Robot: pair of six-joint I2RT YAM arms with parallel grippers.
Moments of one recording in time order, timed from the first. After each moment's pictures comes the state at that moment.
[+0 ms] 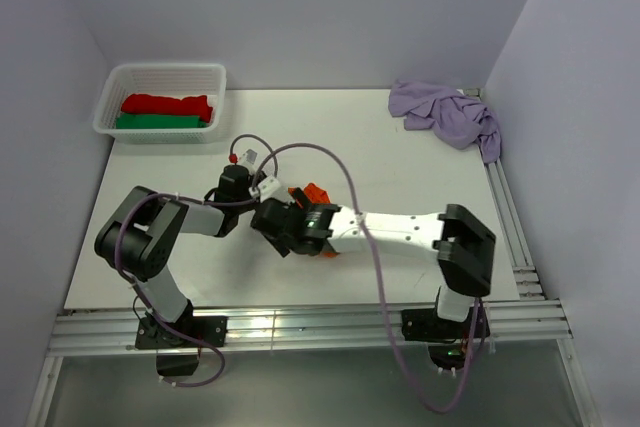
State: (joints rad) left arm -0.44 1.72 0.61 0.60 0.32 -0.92; right arm 1.19 1.68 1.30 -0.62 0.50 0.35
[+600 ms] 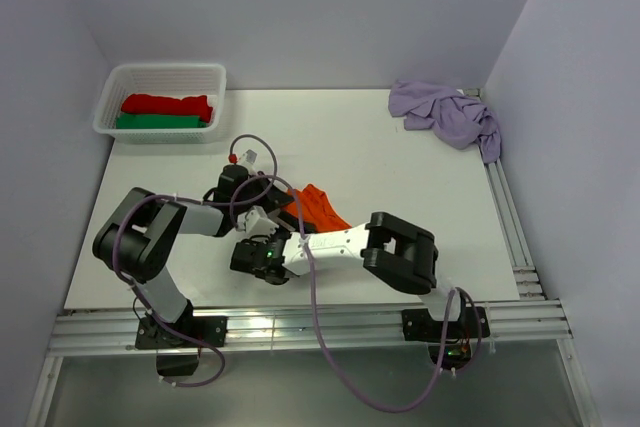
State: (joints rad) left arm -0.44 1.70 0.61 0.56 0.32 -0.91; right arm 1.32 2.04 1.41 -0.75 0.91 0.35
